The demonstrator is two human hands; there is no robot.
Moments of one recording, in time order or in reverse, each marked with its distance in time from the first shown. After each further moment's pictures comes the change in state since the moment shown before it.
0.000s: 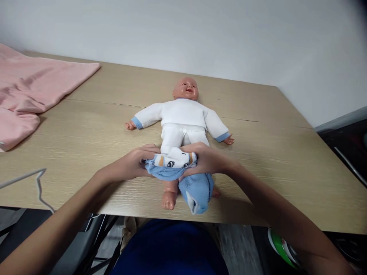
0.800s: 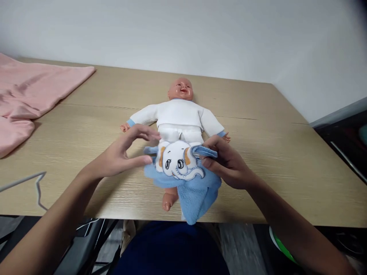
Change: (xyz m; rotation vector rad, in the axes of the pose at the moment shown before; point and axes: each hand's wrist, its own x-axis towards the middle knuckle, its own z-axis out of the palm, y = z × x) left_hand 0.007 0.032 -0.024 -0.086 0.257 -0.074; right_hand -0.058 -0.041 0.000 0.313 0.432 0.030
